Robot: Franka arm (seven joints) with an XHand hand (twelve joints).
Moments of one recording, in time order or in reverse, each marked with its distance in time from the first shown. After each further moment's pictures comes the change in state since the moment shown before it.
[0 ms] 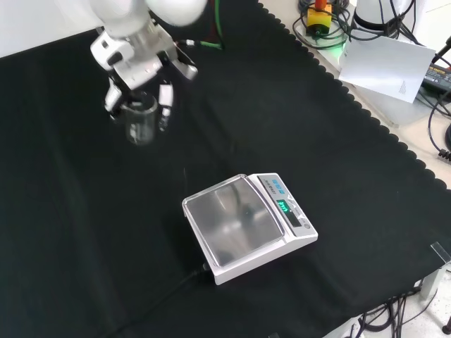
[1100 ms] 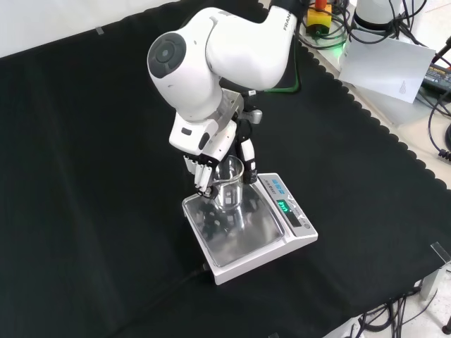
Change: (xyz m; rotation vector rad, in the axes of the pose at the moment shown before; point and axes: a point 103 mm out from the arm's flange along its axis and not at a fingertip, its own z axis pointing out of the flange) arm 0.175 -0.044 0.061 0.179 -0.033 -0.394
